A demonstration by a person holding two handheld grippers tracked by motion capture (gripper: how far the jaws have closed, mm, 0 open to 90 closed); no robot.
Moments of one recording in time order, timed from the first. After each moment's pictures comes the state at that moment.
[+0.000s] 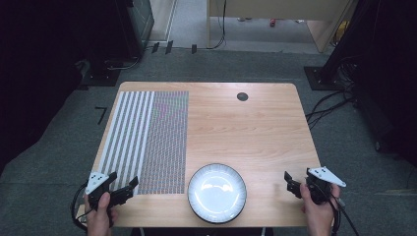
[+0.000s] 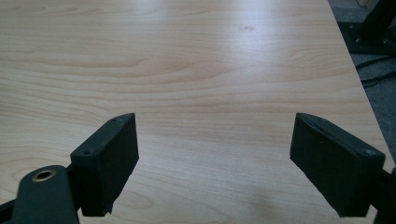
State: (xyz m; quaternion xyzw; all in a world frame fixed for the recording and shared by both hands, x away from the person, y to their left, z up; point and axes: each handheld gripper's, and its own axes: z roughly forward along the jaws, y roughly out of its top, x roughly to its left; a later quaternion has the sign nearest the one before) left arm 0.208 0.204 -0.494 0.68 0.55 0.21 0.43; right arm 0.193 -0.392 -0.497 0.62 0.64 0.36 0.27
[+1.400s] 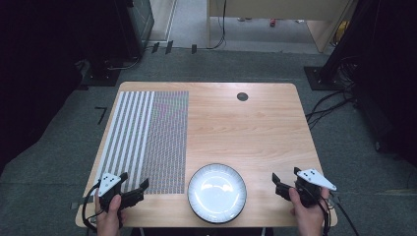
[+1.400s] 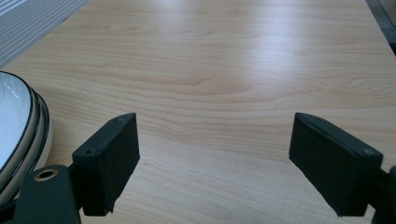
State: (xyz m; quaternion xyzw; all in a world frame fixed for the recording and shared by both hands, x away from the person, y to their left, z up) left arm 0.202 0.176 -0.491 0.69 0.53 0.21 0.44; right arm 0.184 -0.355 -0.481 0.58 0.66 0.40 0.26
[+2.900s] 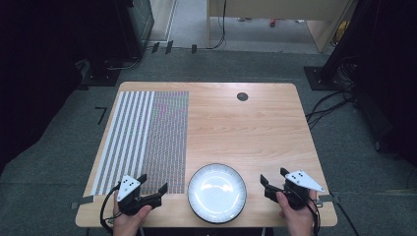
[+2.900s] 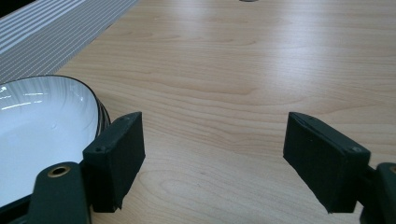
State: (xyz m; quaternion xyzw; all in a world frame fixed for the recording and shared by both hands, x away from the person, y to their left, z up) left arm 0.192 0.128 -0.491 0.71 0.49 0.18 0.47; right arm 0.180 -0.322 -0.477 0.55 0.67 0.43 0.25
